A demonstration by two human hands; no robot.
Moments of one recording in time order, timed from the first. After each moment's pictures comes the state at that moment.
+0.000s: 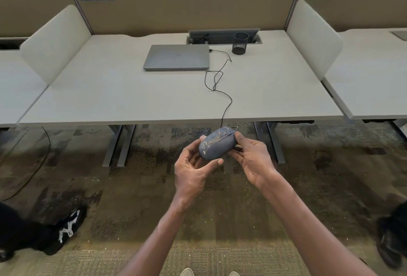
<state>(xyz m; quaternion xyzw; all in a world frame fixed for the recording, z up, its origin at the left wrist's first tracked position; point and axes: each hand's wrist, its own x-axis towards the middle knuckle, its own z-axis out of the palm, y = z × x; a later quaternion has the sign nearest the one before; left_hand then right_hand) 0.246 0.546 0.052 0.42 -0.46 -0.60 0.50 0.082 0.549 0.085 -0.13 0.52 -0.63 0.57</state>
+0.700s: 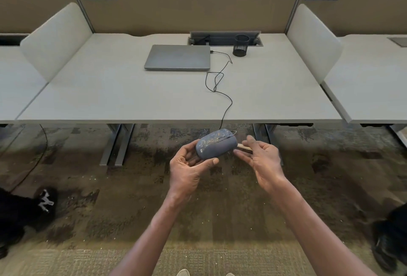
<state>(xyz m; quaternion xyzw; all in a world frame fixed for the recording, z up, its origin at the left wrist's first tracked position) 0.258 0.534 0.045 0.42 -0.44 -0.62 0.50 0.064 0.563 0.081 -0.15 0.59 -0.62 0.49</state>
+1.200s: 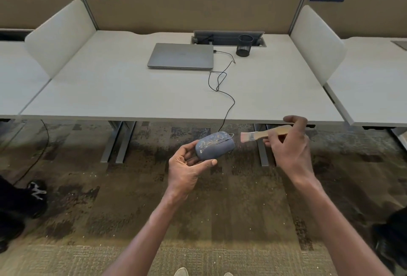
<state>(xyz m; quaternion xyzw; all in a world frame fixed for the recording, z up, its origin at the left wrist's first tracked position) 0.271 0.532 0.041 0.45 -0.46 -0.60 0.48 0.029 0.583 0.129 -0.45 0.76 -0.45 0.15</state>
